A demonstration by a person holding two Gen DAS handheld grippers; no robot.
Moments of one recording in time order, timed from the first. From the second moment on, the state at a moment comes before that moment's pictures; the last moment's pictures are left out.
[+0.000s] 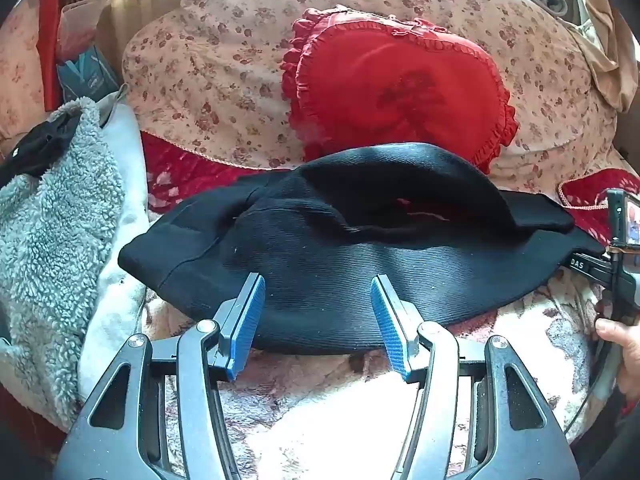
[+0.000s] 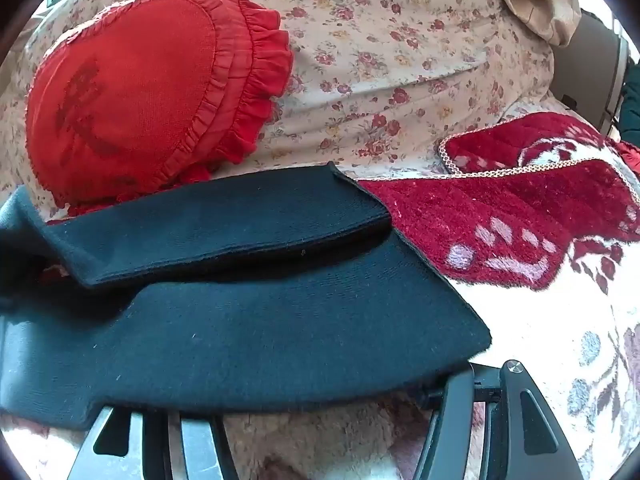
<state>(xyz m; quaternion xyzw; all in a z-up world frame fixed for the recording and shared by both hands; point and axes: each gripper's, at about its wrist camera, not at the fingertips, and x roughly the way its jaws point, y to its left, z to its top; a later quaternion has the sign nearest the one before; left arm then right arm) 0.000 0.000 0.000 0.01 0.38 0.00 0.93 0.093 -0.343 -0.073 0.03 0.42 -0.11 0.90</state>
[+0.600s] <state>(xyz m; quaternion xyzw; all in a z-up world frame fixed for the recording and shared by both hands) -0.003 -0.014 0.004 0.01 0.37 -0.02 0.93 0.039 -0.248 -0.010 0.02 0.37 -0.02 0.93</state>
